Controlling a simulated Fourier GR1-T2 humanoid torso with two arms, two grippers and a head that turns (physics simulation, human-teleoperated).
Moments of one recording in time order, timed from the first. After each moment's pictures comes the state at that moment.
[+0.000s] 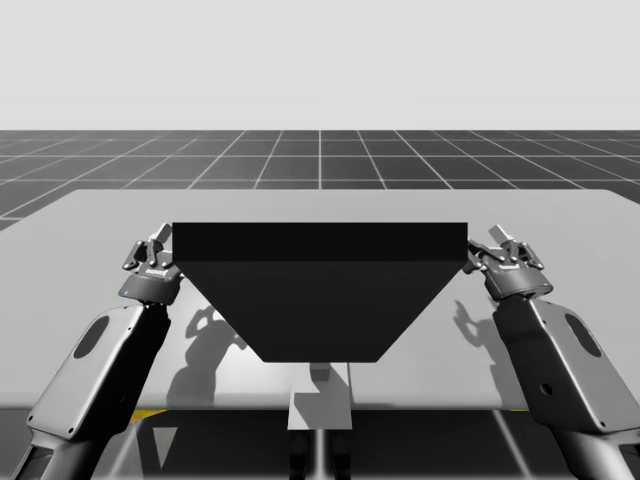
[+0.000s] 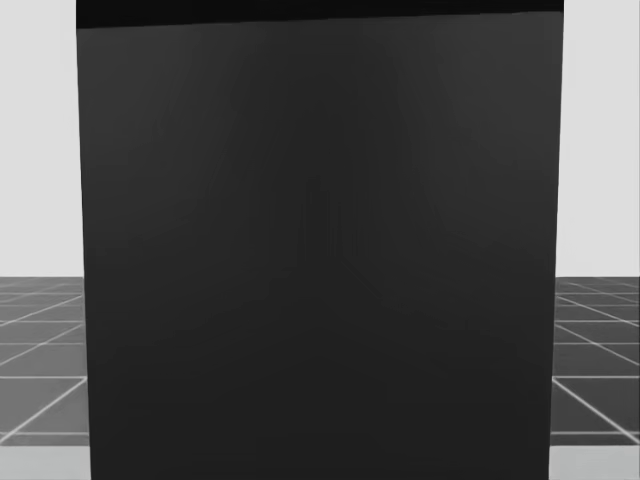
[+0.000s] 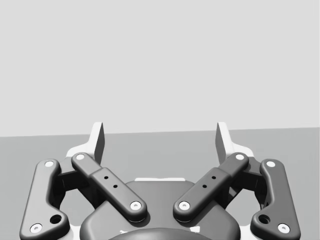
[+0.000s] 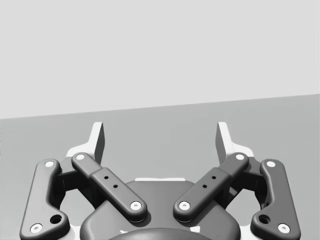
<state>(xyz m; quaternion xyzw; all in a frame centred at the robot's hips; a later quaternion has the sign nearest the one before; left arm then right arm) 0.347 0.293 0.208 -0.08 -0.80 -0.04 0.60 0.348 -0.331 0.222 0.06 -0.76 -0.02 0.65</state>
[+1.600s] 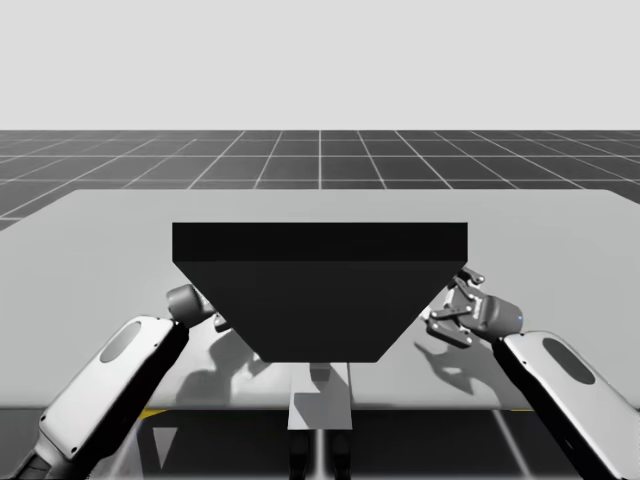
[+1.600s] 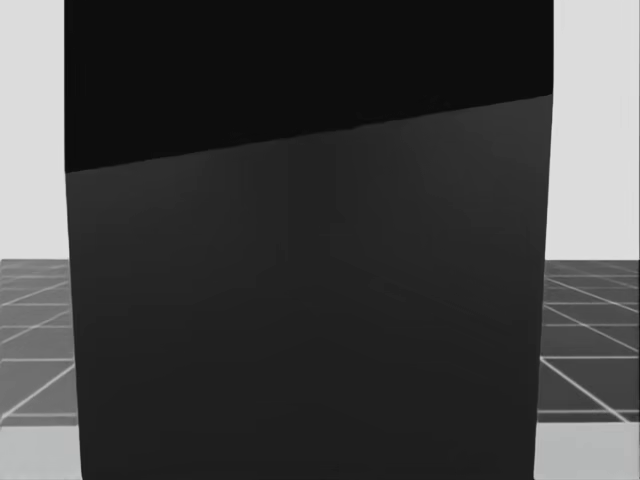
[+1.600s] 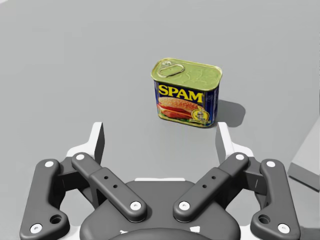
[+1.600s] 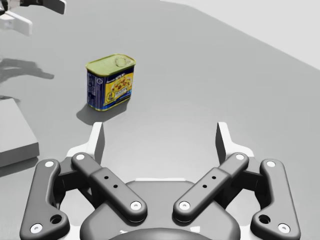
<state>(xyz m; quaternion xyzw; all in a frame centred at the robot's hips) 0.337 0.250 0.189 -0.25 -0.58 -0.36 0.69 0.315 -0.309 0.184 0.28 -0.65 0.37 0.61</state>
